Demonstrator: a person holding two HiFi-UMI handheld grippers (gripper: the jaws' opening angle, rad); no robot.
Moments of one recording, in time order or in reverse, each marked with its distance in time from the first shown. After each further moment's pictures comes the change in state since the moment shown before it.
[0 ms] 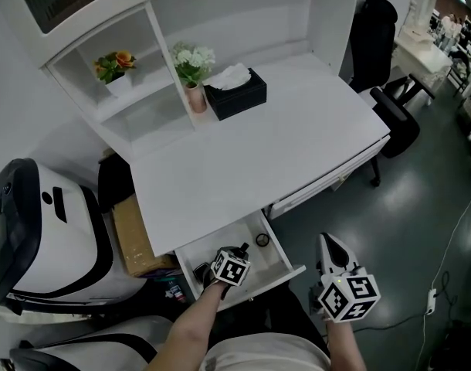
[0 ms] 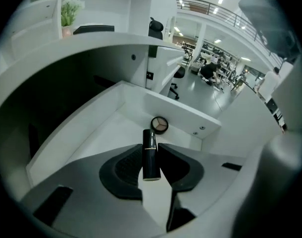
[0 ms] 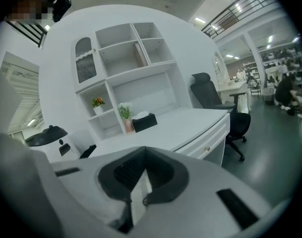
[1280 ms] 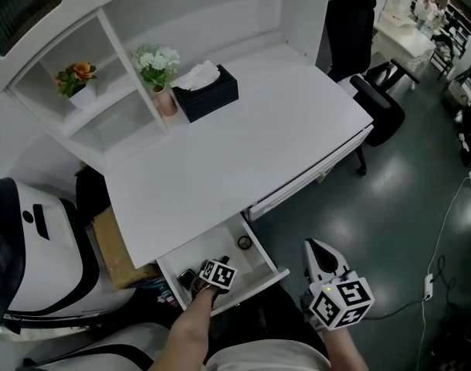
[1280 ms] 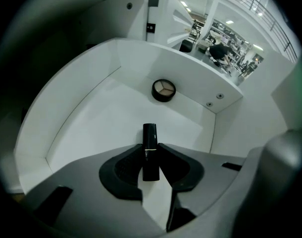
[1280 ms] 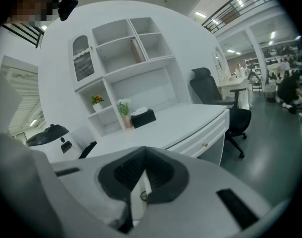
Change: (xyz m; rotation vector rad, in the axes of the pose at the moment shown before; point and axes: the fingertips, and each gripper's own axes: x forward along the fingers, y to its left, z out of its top) left arm 0.047 -0.001 -0.059 -0.013 0.264 0.037; right arm -0.002 -0.020 -0.006 0.007 0.051 0.016
